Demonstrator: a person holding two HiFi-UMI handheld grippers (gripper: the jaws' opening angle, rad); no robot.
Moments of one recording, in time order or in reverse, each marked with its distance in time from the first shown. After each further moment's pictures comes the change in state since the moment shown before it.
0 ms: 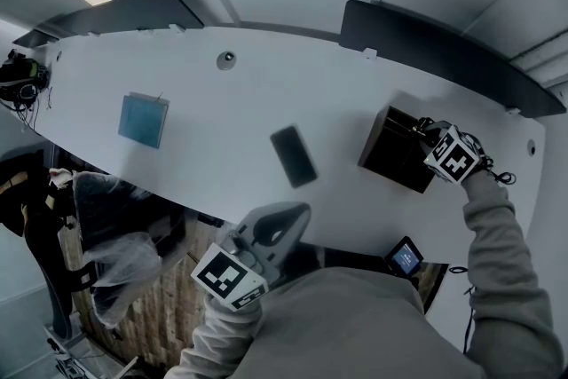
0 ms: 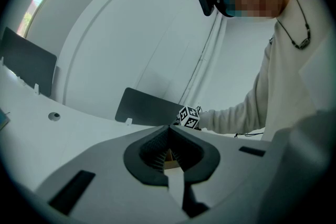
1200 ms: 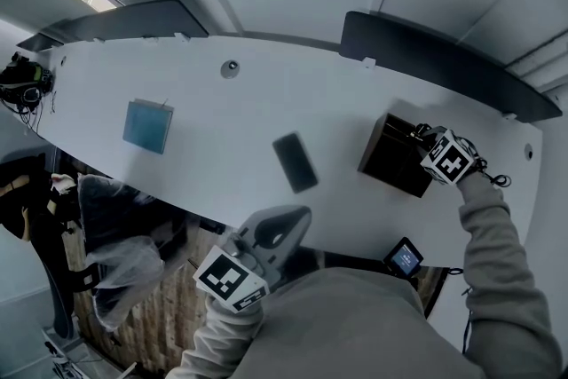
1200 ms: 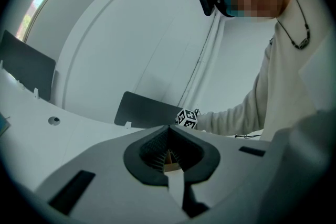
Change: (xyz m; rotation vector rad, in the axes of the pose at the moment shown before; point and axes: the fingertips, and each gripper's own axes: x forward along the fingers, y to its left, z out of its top) left arm -0.006 -0.006 0.012 0.016 -0.018 -0.006; right arm 0.001 -0.001 -0.005 0.058 0.018 -0.004
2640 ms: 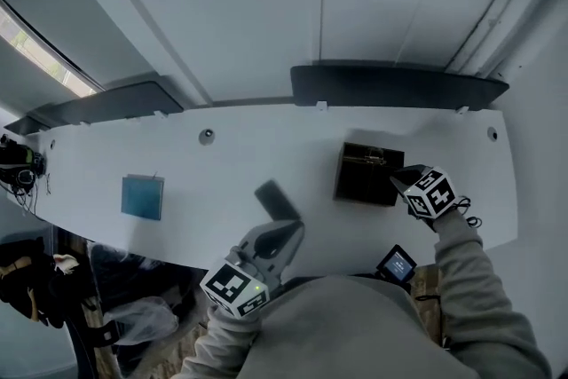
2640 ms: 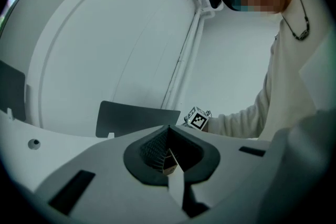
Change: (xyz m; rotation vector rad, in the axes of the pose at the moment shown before) left arm 0.016 -0.031 0.026 0.139 0.019 -0.194; right arm -0.094 0.046 -0.011 0.476 -0.303 -0.107
